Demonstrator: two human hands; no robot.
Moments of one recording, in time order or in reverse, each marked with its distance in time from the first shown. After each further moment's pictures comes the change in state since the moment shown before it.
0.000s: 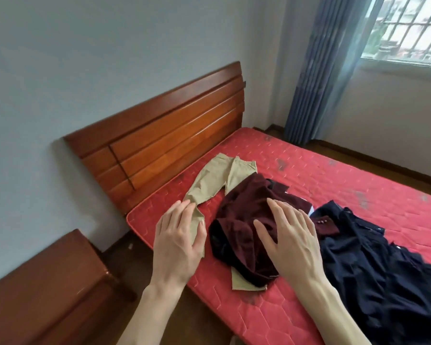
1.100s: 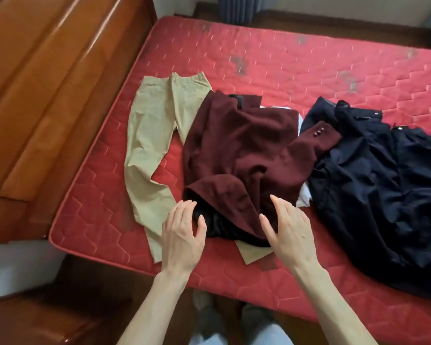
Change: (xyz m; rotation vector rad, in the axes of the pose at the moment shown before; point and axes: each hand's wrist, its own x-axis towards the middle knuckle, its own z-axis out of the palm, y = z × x) left_hand 0.090 -0.174 0.378 -0.207 -0.526 0.077; right_hand 0.028 0.110 0.353 -0.061 -0.288 0.629
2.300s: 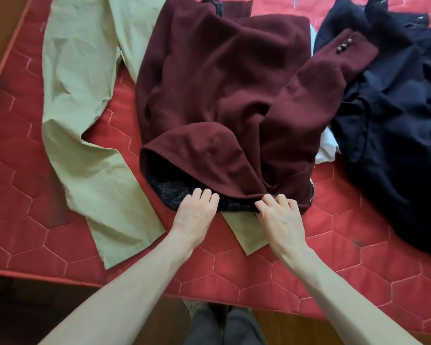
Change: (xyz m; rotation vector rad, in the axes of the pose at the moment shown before) left_hand 0.013 -0.108 0.272 0.616 -0.552 0.518; right_hand 0.005 0.125 0.261 -0.418 -0.142 -0.090
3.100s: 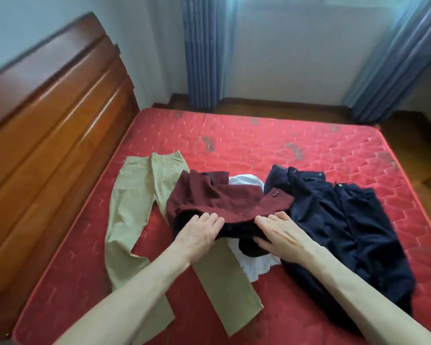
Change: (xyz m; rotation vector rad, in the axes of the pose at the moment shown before) left_hand -0.017 -0.037 -0.413 0.096 0.205 0.187; right_hand 0.038 0.089 -0.430 0.014 0.059 -0.346
